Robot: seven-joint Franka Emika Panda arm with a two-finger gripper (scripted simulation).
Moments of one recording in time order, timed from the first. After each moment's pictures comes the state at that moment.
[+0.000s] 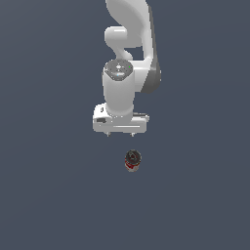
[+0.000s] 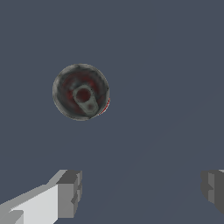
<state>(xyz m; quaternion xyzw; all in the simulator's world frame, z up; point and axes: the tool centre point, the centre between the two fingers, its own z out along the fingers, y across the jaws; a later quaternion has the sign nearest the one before) 0.004 -0.019 0.168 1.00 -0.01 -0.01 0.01</state>
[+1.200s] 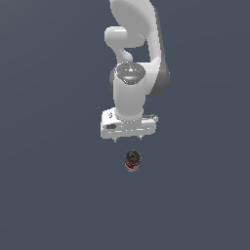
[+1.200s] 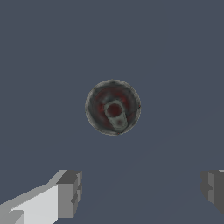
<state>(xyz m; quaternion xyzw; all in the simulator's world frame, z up) 0.024 0.011 0.168 1.00 0.06 0.00 0.00</state>
